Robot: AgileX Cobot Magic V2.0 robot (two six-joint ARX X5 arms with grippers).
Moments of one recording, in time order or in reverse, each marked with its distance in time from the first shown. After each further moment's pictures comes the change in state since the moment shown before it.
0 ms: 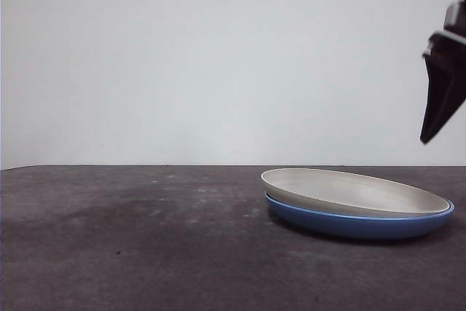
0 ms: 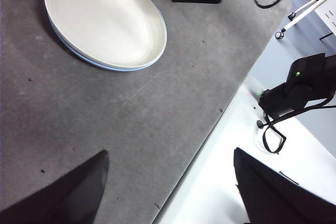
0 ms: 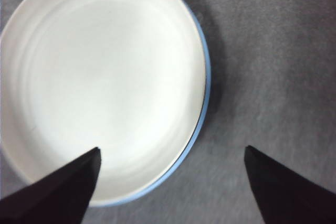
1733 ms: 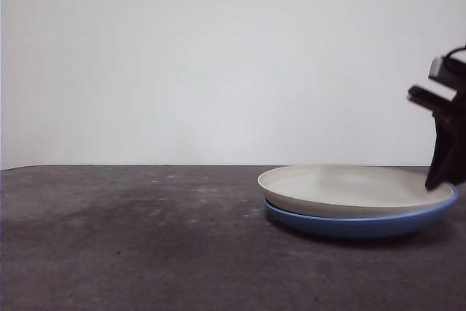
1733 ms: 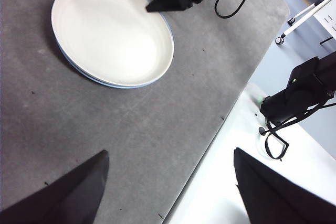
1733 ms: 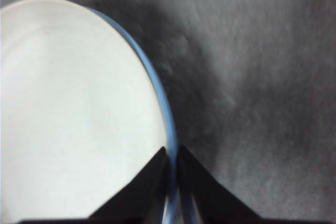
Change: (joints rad) left arm 0.000 0.000 0.000 0.037 0.000 0.000; right arm -0.031 0.220 0.000 0.238 -0.075 0.045
